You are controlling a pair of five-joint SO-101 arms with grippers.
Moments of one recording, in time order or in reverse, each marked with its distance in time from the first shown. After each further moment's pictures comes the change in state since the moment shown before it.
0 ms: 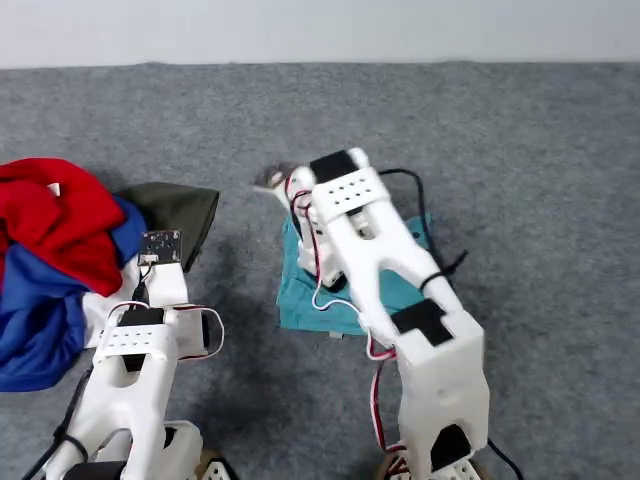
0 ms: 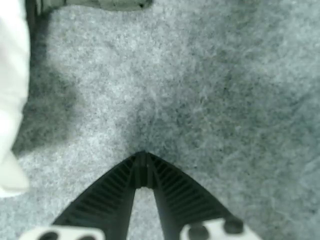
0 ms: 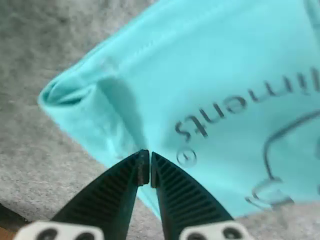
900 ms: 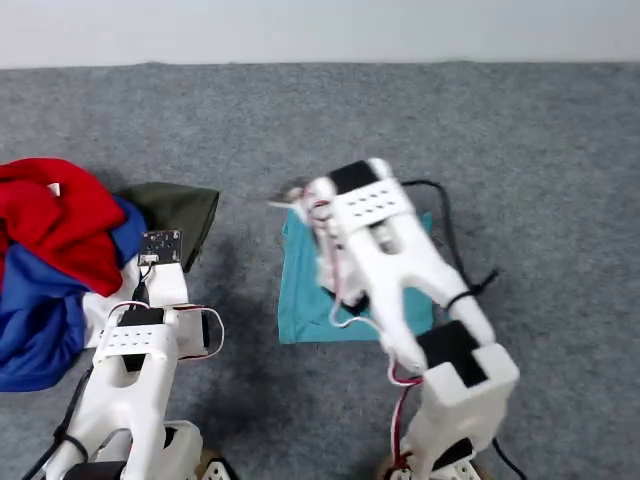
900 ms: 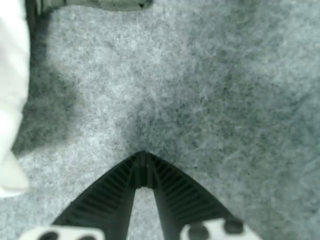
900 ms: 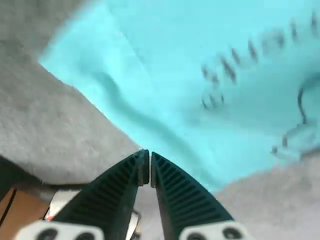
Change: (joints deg) left arm 0.0 0.0 0.0 0.0 0.0; right arm 4.0 -15.5 16.7 3.9 0.1
